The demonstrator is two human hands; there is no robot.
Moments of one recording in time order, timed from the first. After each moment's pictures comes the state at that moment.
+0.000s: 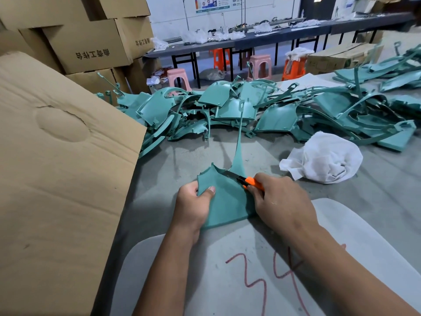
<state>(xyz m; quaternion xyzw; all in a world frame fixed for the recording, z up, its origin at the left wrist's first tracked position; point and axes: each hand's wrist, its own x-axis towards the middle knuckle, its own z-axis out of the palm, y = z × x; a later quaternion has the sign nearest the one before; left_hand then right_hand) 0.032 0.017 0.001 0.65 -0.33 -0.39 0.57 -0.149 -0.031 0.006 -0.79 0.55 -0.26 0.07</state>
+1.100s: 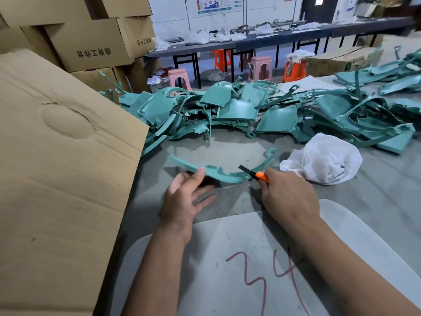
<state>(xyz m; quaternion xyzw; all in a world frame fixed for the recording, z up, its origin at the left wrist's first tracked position) 0.050 0.033 0.020 0.51 -0.29 -0.48 0.65 -0.152 -0.051 0.001 -0.77 0.60 -0.21 -0.03</state>
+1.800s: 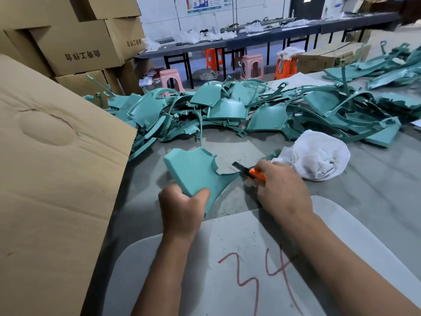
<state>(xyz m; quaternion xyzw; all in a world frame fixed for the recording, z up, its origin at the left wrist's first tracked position) 0.025 0.028 0.012 0.70 -0.39 -0.14 0.58 -0.159 -0.053 0.009 -0.77 0.57 -0.29 0.05</state>
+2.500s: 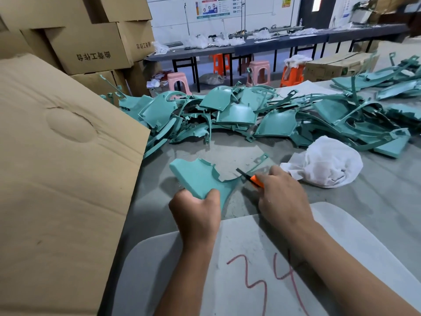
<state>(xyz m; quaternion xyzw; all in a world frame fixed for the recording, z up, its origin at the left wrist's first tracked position) 0.004 0.031 0.016 0.72 -0.29 -0.08 0.62 -0.147 -0.043 0.011 -0.81 0.54 -0.24 0.01</state>
